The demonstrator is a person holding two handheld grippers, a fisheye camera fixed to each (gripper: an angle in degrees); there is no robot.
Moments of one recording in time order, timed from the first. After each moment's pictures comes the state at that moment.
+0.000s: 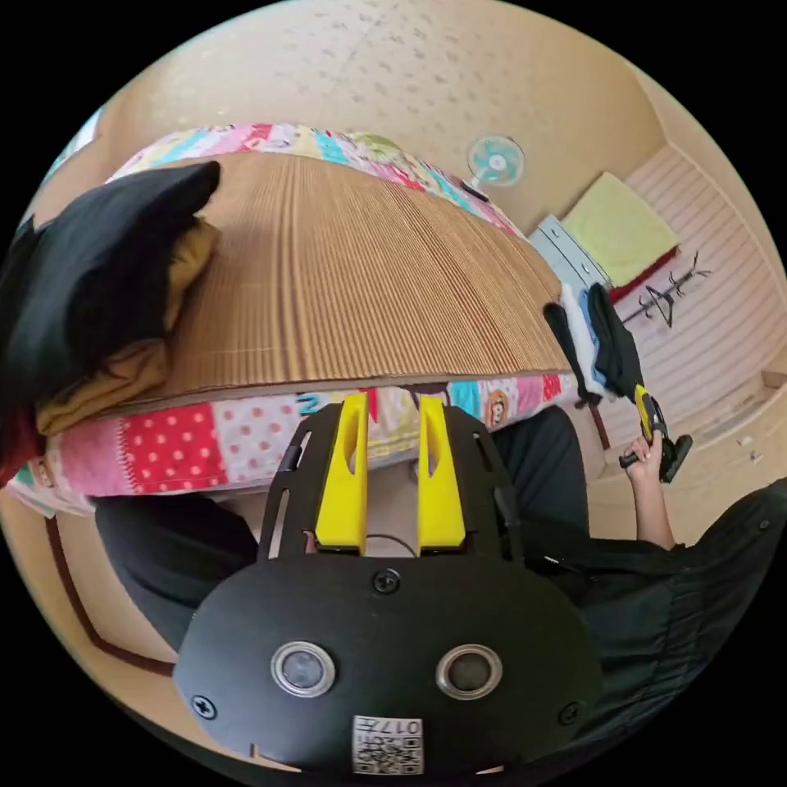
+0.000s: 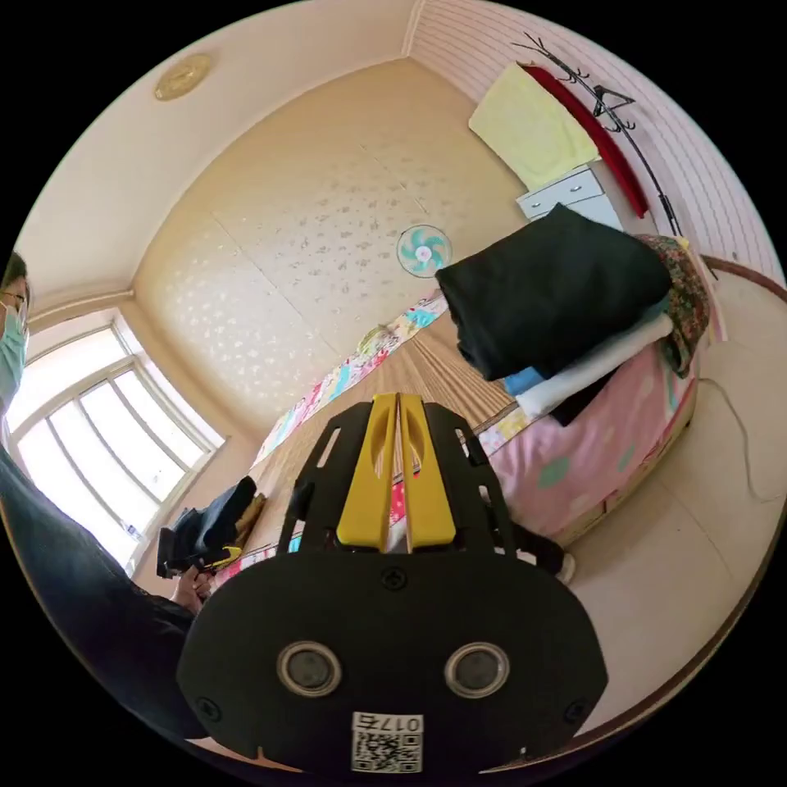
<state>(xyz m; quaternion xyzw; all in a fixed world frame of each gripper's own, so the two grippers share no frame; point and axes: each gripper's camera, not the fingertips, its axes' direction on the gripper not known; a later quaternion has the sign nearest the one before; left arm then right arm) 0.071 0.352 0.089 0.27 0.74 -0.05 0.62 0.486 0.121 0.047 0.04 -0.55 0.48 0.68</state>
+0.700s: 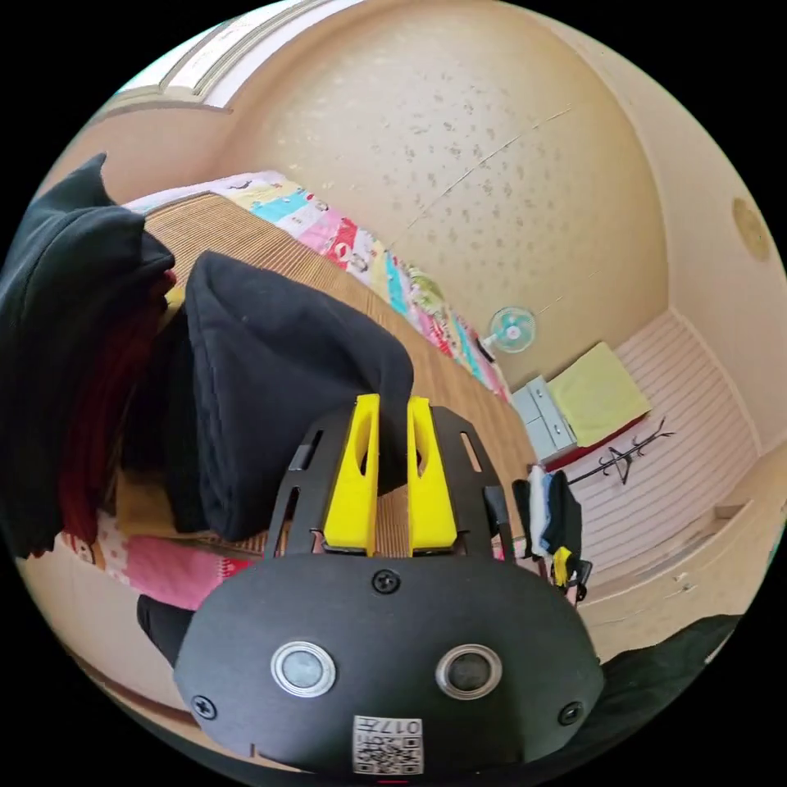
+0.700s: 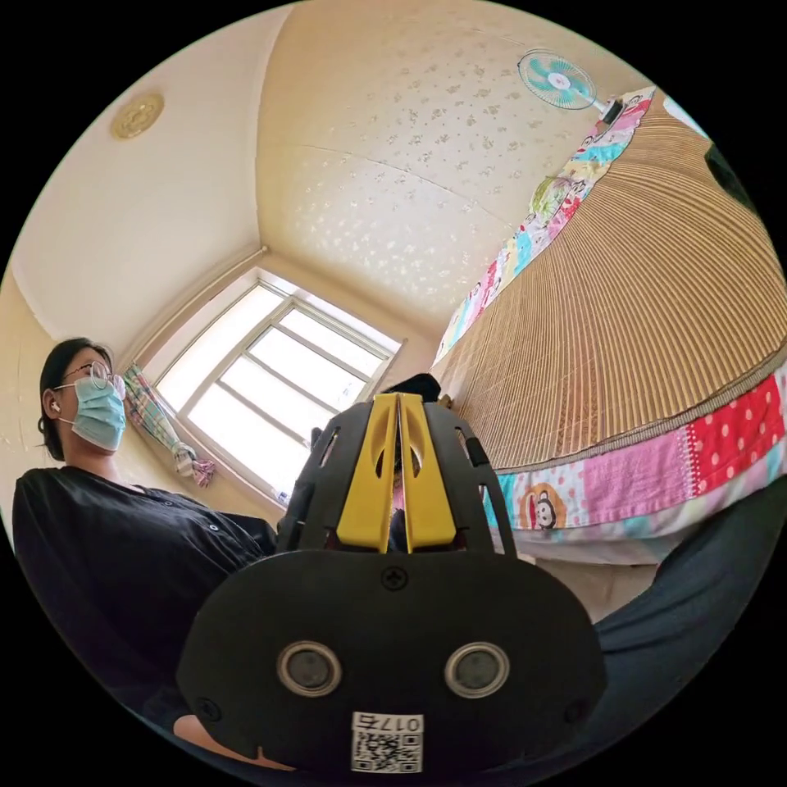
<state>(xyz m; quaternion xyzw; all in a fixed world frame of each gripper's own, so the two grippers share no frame) -0.067 0.245 0.113 0.28 0.82 -0.16 0.47 0.397 0.081 -0.012 0.02 -0.79 0.37 0.49</state>
